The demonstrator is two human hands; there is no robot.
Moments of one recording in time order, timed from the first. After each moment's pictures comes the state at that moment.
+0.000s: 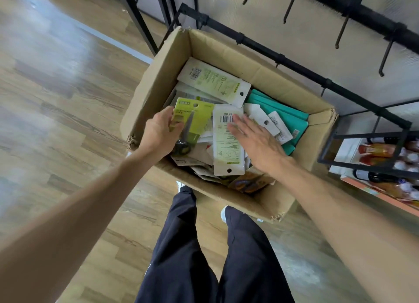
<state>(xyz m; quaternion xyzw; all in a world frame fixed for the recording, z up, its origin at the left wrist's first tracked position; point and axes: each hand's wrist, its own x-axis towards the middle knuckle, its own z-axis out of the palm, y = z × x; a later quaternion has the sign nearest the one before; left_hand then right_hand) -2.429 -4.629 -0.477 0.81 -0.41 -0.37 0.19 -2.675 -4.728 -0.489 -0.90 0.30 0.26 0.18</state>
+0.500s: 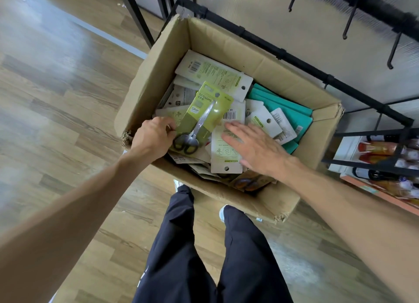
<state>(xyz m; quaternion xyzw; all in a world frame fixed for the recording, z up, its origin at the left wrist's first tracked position) -2.421 -4.614 -0.505 0.83 -0.43 -0.35 0.06 -2.678 -4.717 -0.512 -0.95 0.18 0.22 0.11</state>
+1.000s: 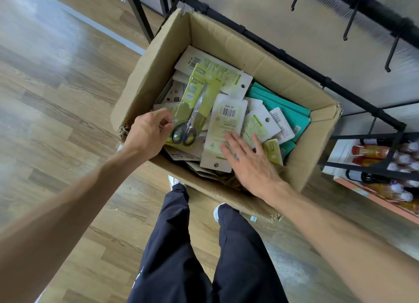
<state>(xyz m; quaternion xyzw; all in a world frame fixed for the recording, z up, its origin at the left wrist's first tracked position) -2.417 -4.600 -0.503 0.79 -0.49 -0.32 0.19 -2.692 -4.665 -0.520 -0.93 0.24 0.25 0.08</state>
